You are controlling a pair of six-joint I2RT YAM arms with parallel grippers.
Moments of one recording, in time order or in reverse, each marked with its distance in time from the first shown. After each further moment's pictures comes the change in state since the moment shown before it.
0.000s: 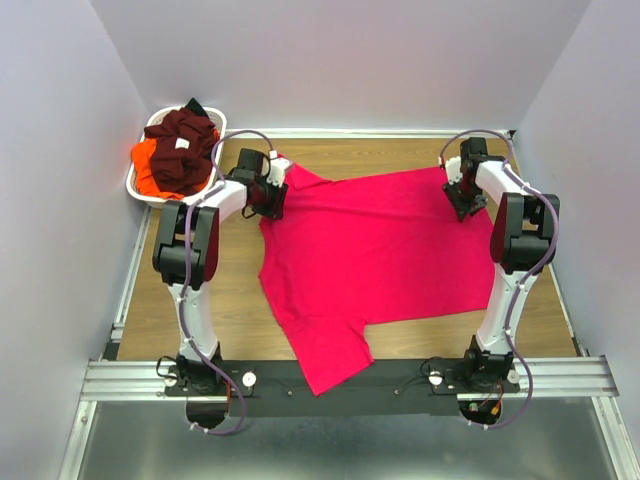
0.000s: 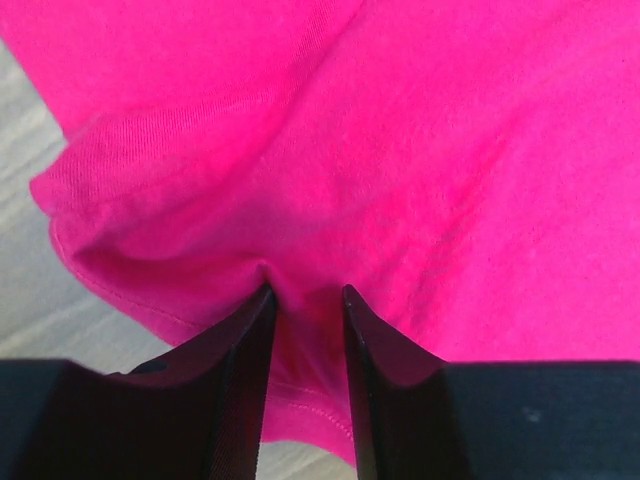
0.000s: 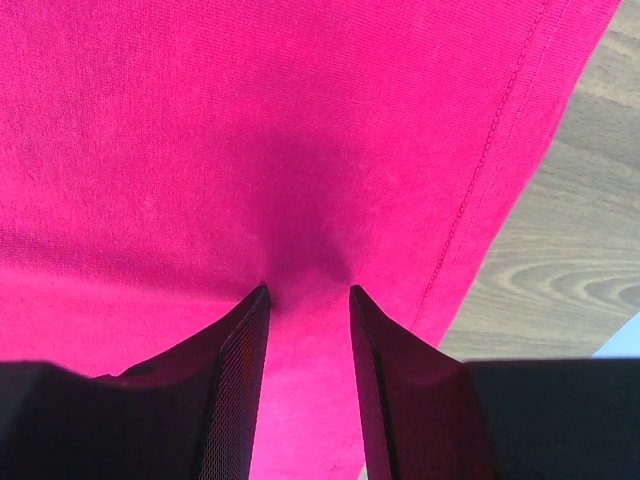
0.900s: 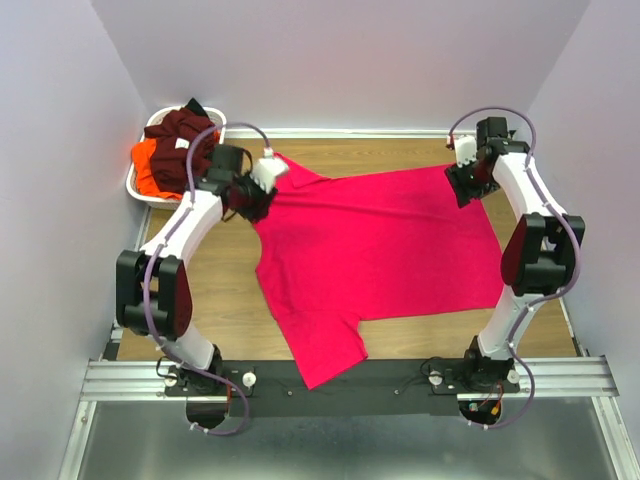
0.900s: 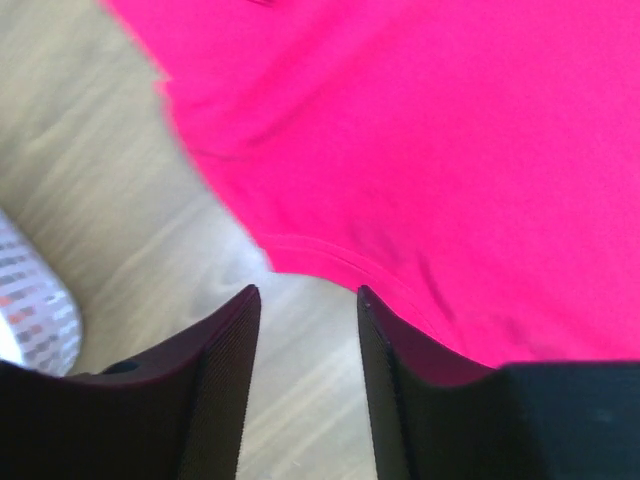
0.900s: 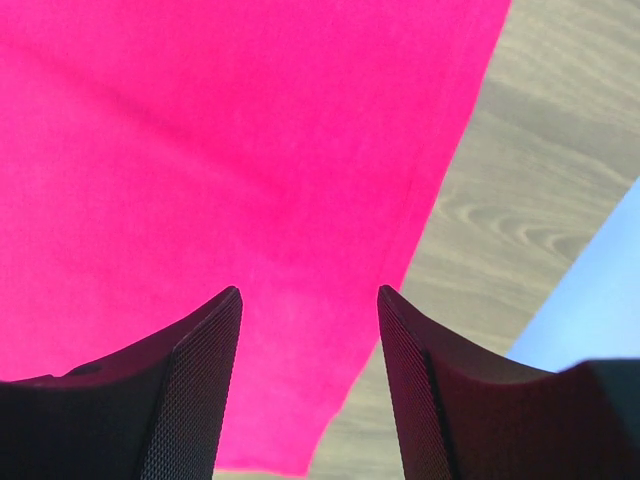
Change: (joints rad) left arm 0.048 -0.363 -0.038 -0.228 0.034 0.270; right arm 0.000 -0.192 0.062 -0.140 -0.135 -0.008
